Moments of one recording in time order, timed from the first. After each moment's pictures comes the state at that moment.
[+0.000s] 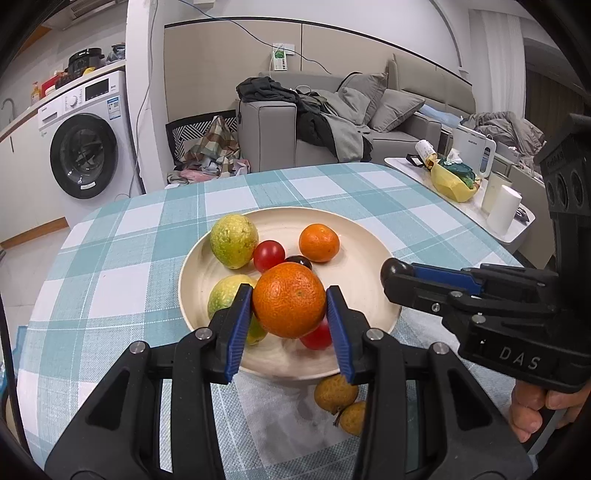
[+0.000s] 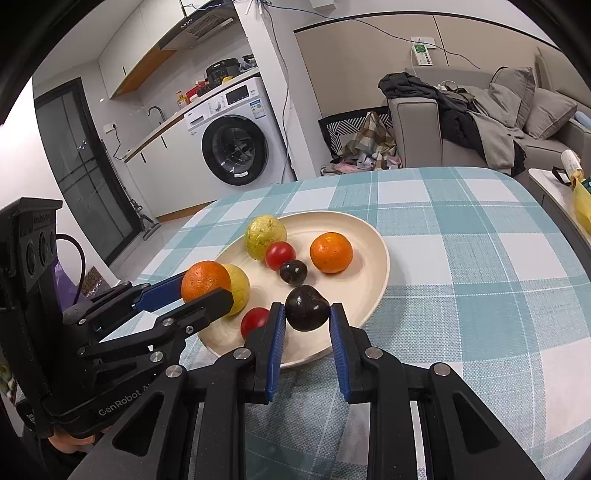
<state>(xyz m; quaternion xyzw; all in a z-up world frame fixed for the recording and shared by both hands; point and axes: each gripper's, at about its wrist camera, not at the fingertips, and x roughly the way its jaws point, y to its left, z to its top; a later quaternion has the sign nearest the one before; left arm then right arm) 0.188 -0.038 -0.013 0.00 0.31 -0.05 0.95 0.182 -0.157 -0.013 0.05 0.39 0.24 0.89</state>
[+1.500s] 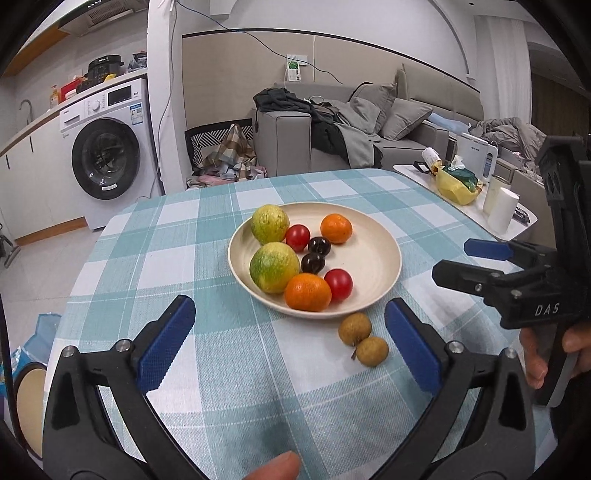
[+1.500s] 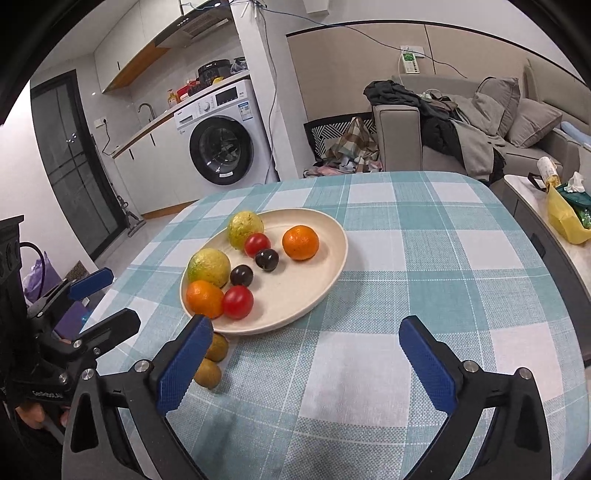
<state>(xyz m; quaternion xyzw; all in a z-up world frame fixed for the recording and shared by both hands) 0.102 -0.012 0.006 0.00 0.30 -0.02 0.96 0.155 -0.184 -0.006 0.03 0.38 0.21 0.90</state>
